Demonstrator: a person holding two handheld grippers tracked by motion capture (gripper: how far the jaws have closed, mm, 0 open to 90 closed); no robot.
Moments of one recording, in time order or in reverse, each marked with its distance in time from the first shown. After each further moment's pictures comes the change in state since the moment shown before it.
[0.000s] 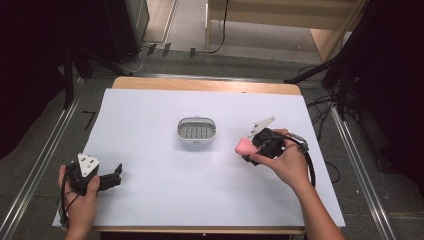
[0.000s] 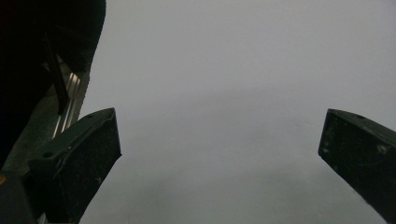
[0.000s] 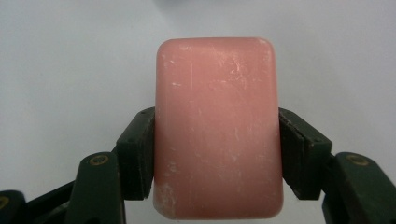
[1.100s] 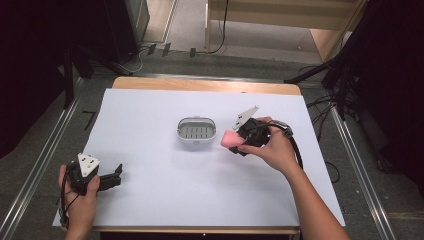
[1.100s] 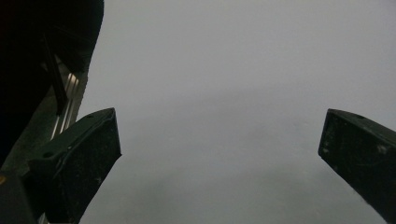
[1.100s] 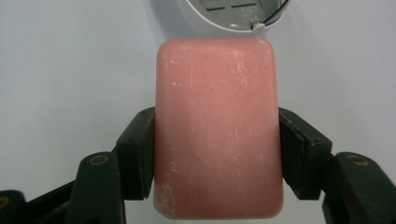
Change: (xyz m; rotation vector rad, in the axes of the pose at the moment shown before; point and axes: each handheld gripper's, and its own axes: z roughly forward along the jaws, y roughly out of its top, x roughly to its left) left arm 0.000 0.000 0.000 0.000 -0.006 0.001; right arm -0.008 0.044 0.016 -0.041 0.081 -0.169
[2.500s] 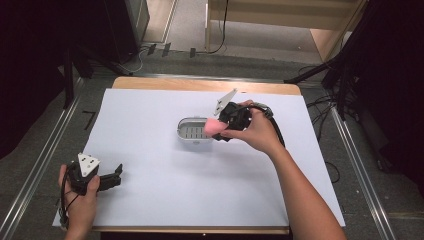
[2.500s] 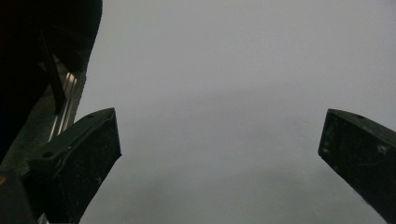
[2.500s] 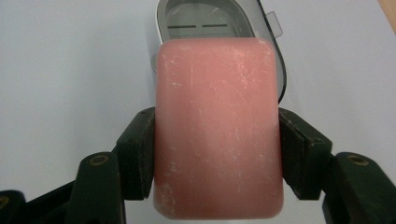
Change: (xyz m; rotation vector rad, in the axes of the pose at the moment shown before) left arm 0.000 0.000 0.000 0.003 -0.006 0.002; right arm -0.017 0.063 0.014 -0.020 0.061 -0.104
